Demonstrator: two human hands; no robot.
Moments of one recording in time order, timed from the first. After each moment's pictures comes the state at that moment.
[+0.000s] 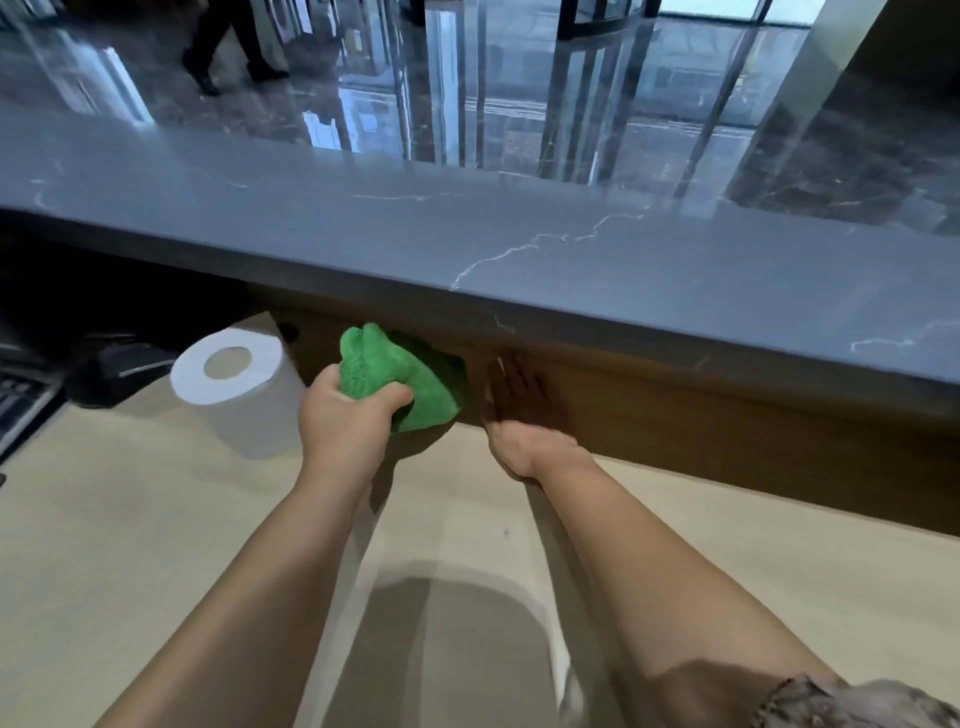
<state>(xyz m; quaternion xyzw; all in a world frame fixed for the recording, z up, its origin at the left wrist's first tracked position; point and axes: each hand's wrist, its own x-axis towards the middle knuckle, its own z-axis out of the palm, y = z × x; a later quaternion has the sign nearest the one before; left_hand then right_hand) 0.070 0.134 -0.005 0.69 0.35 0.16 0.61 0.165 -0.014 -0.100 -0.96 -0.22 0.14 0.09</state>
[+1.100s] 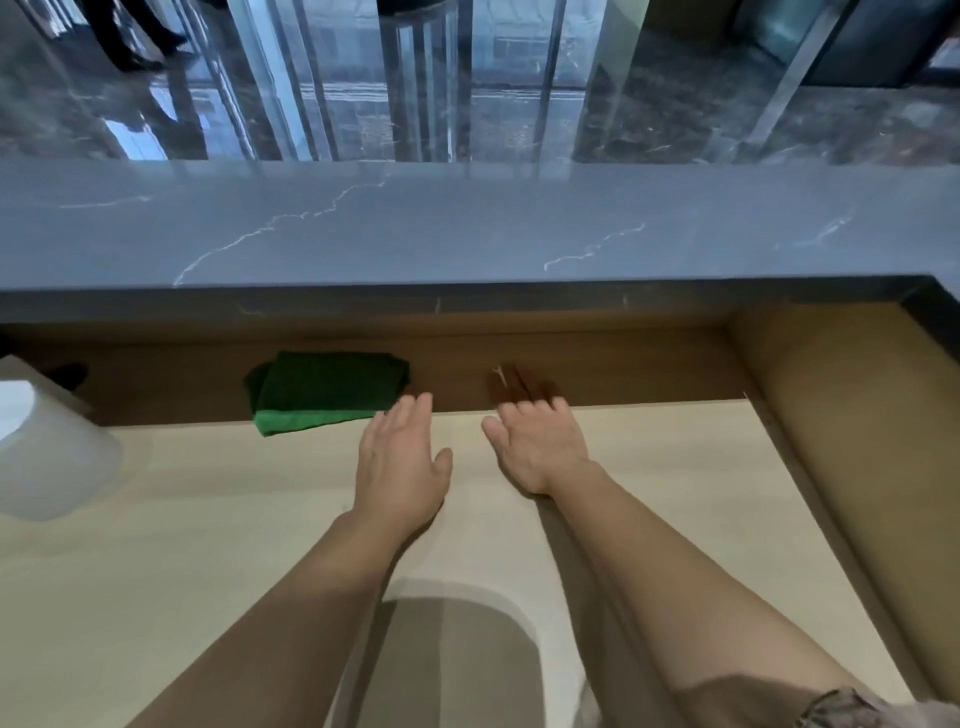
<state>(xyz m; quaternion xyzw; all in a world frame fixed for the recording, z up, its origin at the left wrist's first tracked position) 0.068 -0.037 -0.060 0.99 -0.01 -0.04 0.16 0.096 -0.197 -0.079 -0.99 -0.09 0.11 0.01</state>
